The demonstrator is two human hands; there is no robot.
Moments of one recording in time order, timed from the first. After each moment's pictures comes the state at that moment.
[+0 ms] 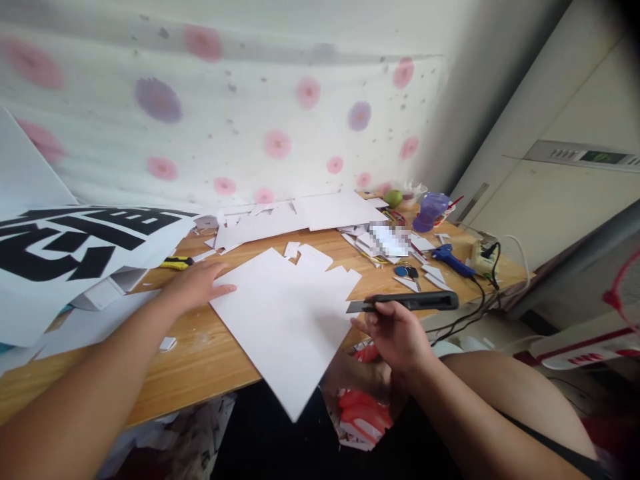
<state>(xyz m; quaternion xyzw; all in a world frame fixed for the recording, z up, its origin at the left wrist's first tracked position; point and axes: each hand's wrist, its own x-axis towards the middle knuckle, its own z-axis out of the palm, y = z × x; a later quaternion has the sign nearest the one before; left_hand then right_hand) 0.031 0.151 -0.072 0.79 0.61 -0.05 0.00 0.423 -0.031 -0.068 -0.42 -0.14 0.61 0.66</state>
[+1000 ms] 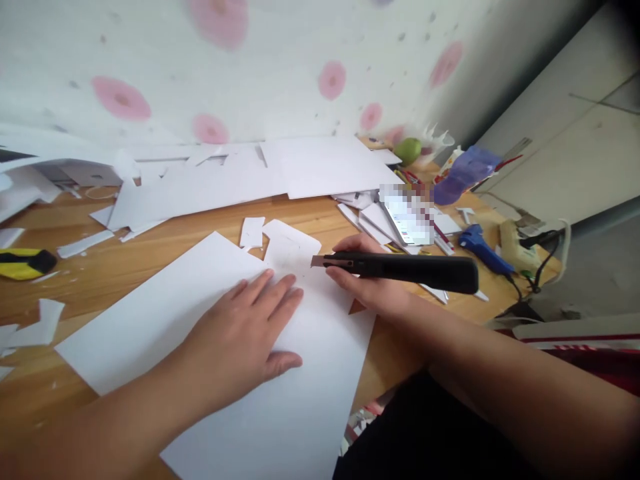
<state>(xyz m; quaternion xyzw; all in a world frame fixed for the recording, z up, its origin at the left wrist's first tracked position) 0.197 0.094 -0.088 0.95 0.31 -0.01 -0.03 0.457 0.107 -0.092 -0.50 -0.68 0.27 0.47</state>
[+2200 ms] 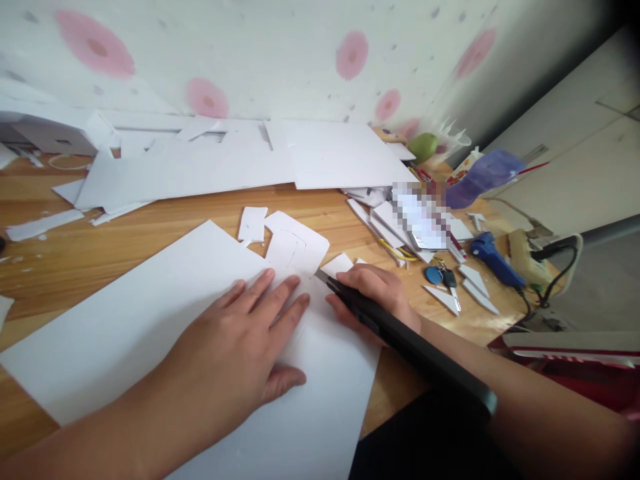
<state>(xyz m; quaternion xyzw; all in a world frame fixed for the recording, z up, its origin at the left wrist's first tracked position) 0.193 0.093 -0.097 0.95 0.26 0.11 -0.11 0.453 0.097 -0.097 -0.38 -0.83 0.10 0.39</state>
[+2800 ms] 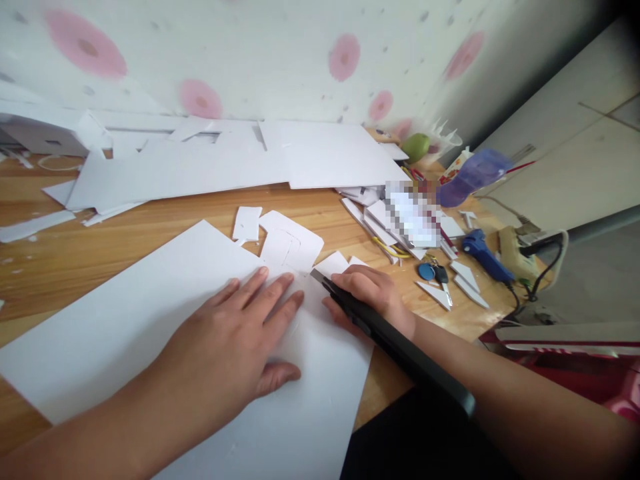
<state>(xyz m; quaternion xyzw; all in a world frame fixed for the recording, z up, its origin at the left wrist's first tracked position) 0.189 0.095 -0.102 0.95 0.27 0.09 -0.10 0.455 0.090 -0.099 -0.40 -0.84 0.08 0.36</state>
